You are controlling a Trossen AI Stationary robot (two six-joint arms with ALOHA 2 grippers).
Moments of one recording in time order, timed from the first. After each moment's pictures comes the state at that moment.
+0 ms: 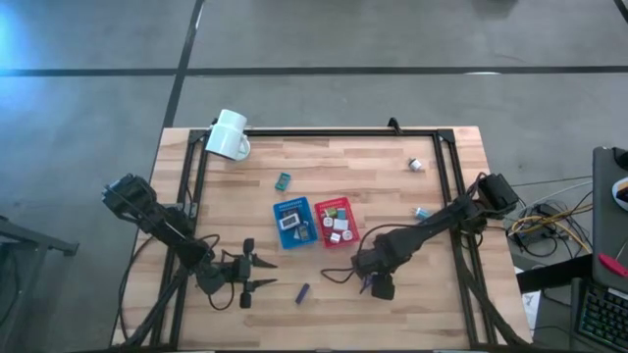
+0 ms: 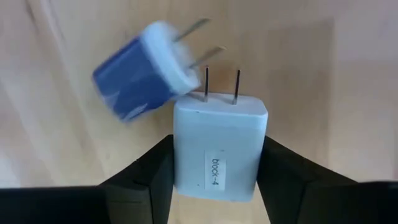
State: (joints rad) left arm -0.81 1.63 0.34 0.88 -0.76 -0.31; right arm 0.38 1.82 1.04 -0.71 -0.13 0.61
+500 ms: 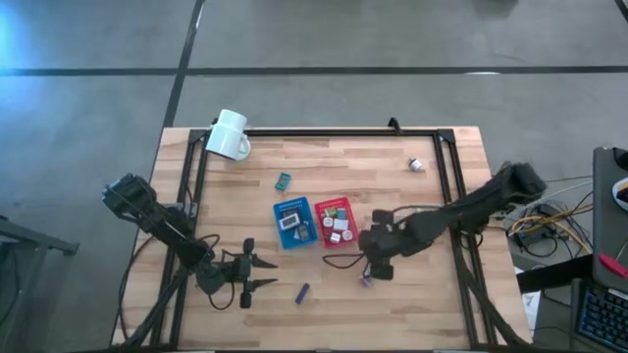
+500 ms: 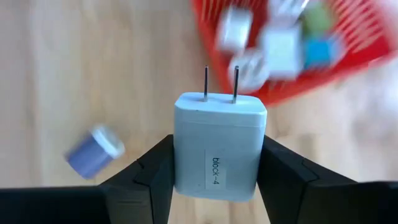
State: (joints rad) left arm -0.81 1.63 0.34 0.88 -0.76 -0.37; right arm 0.38 1.53 1.02 -0.71 0.25 0.45
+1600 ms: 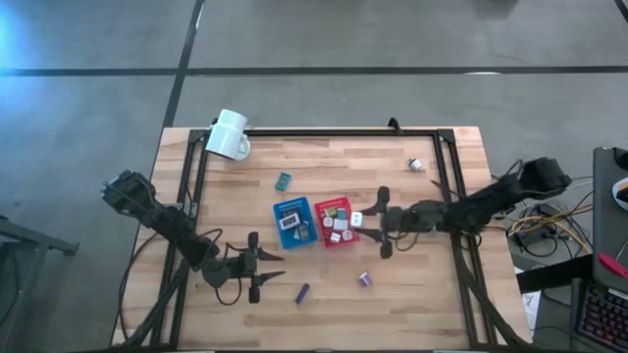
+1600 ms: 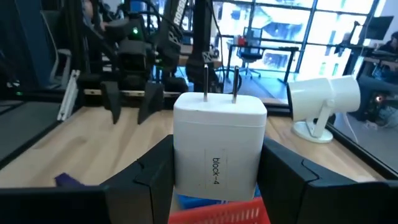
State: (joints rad) left arm -0.73 1.60 0.39 0.87 -0.76 -0.26; right arm 0.22 1.28 0.32 0.96 0.23 -0.04
